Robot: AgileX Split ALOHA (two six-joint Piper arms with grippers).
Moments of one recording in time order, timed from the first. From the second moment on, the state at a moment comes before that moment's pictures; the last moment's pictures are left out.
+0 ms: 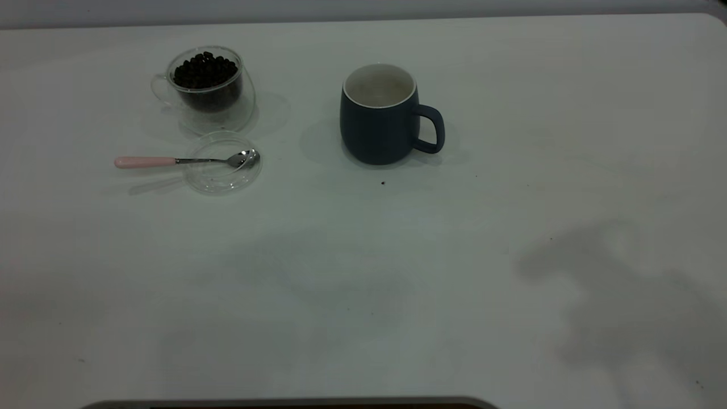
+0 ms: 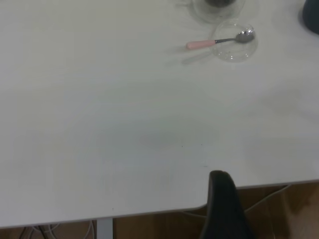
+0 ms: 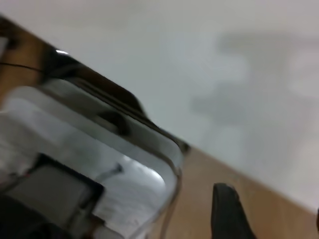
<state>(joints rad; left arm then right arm) 0.00 -0.02 -0.50 -0.08 1.16 0.08 0.32 1.33 -1.01 0.13 1.17 -0.14</state>
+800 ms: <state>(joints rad) 0.00 -0.02 -0.50 -0.08 1.16 0.08 0.26 0.37 -0.48 -0.10 1.10 0.16</state>
